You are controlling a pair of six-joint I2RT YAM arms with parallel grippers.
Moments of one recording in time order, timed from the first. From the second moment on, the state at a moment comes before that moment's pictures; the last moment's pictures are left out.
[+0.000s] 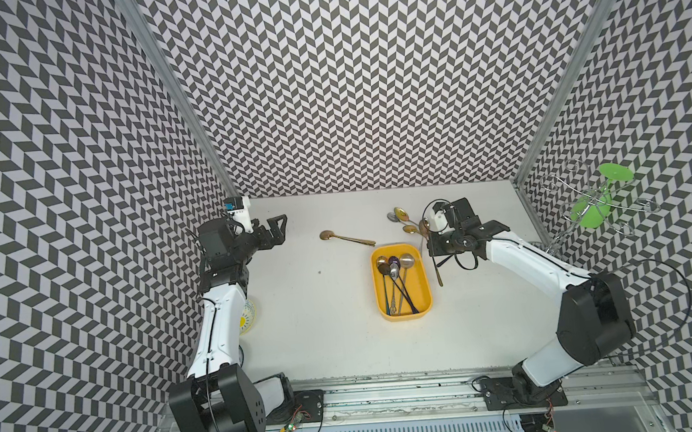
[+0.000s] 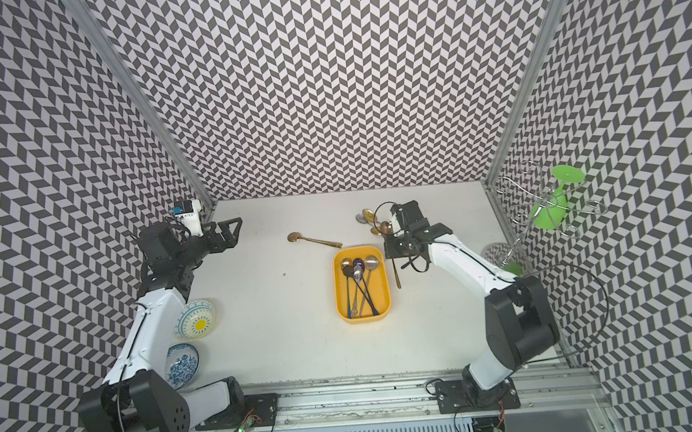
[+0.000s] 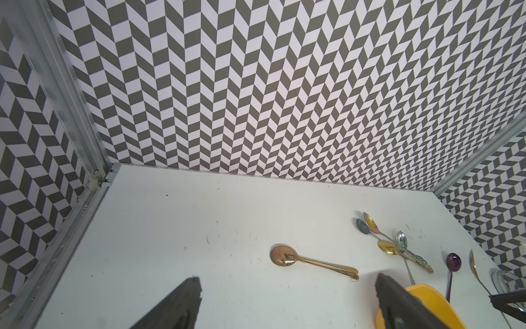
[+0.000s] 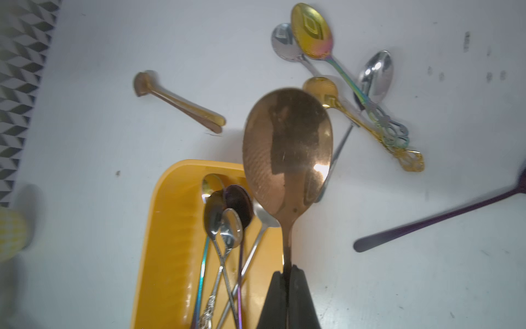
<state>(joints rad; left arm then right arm) 0.26 1.22 0.97 -0.06 0.57 -0.14 0.41 1.55 1.20 -0.55 -0.17 0.33</state>
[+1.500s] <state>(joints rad) 0.27 1.20 0.95 -0.04 0.61 -0.15 0.53 1.64 1.38 -0.46 0.00 0.40</state>
